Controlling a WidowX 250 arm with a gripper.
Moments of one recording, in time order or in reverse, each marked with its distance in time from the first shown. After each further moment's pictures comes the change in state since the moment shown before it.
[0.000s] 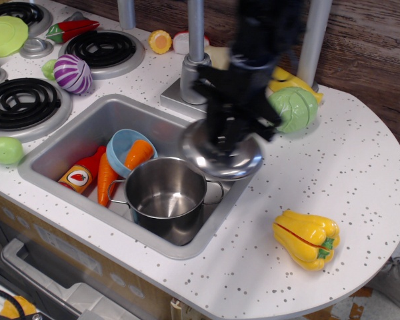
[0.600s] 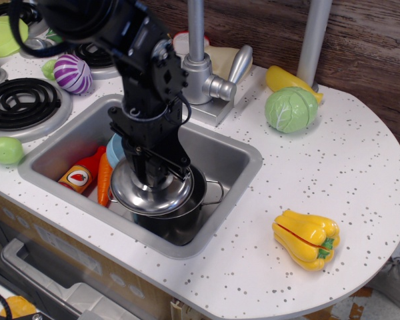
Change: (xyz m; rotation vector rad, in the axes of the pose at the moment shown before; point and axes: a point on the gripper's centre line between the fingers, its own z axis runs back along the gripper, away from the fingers) arm -0.048 0.033 -0.045 -0.044 -0.113 0.032
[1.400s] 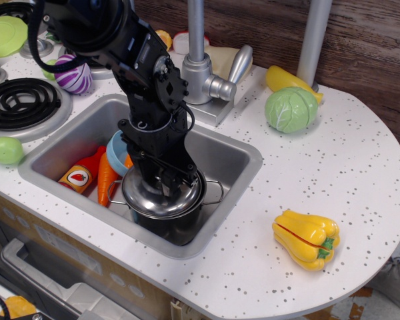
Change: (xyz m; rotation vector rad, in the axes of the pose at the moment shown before) arm 0.006 -0.005 -0.017 -0.045 -0.014 0.001
